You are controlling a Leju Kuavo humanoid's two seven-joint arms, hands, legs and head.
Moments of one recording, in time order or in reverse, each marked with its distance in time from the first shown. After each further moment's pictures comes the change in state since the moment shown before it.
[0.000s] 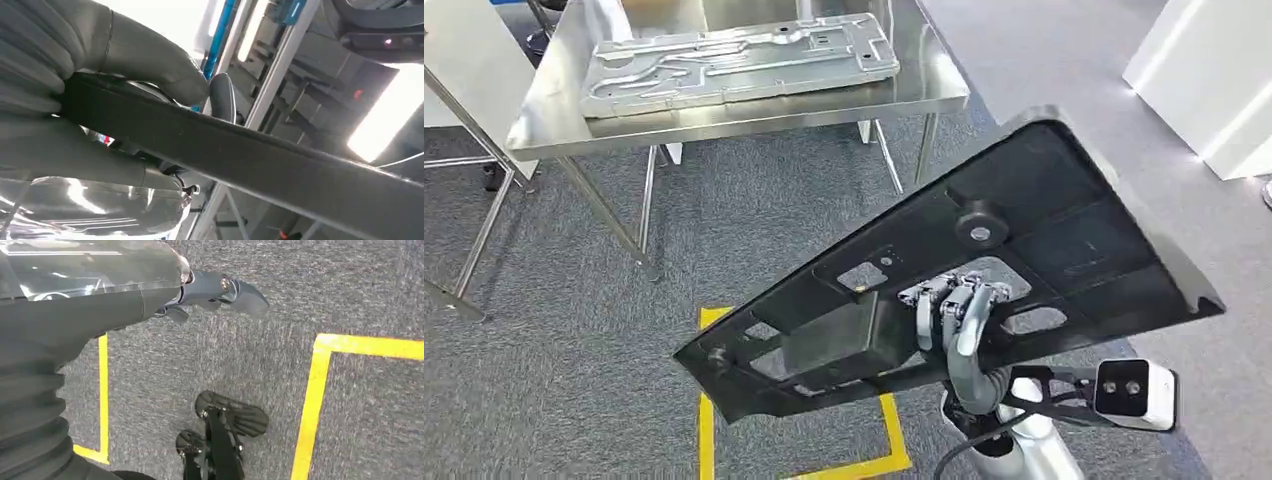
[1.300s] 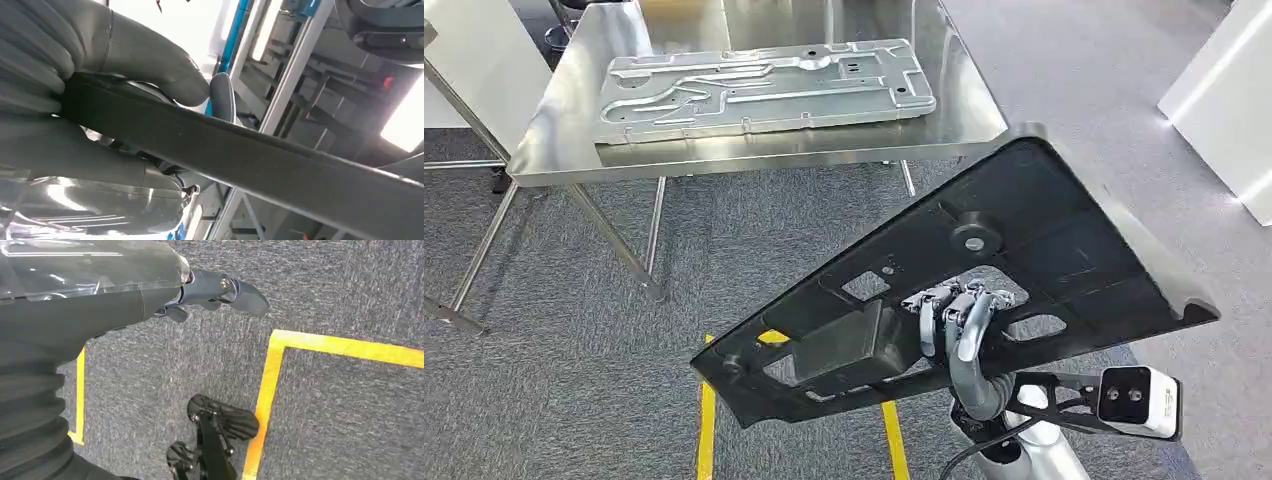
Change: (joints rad) left arm 0.001 -0.003 0.001 0.000 -0.002 -0.003 -0.009; right arm 0.028 -0.034 -0.009 -0.008 0.013 -0.019 0.000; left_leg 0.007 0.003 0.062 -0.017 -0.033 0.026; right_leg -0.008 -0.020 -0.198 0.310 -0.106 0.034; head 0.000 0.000
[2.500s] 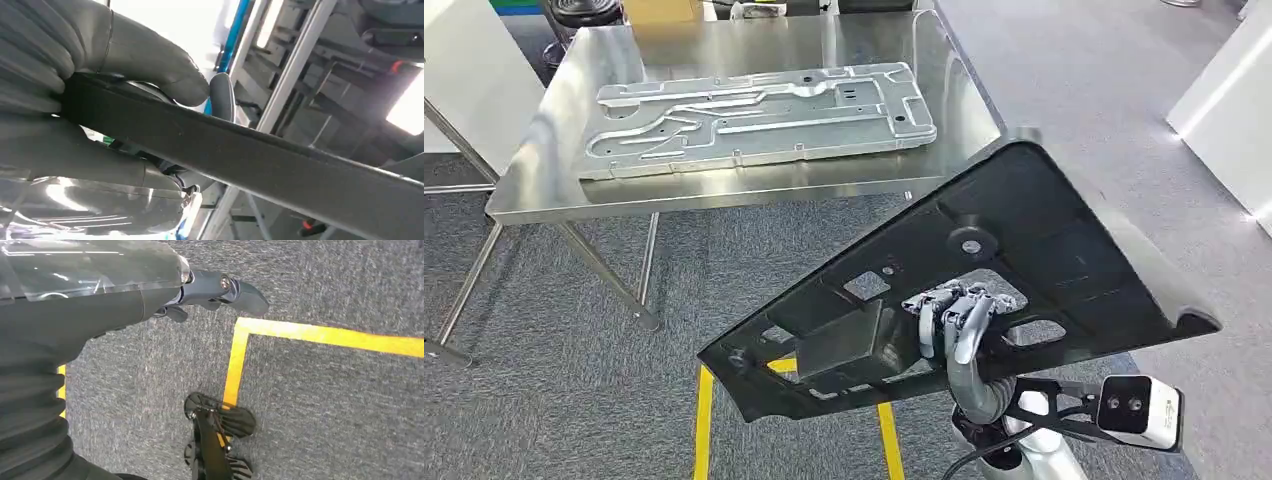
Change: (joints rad) left arm -0.007 -0.002 0.000 0.000 -0.011 0.004 0.006; right arm 0.020 0.005 -0.006 -0.022 0.038 -0.019 0.000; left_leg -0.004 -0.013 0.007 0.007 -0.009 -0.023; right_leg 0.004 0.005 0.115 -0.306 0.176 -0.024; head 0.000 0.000
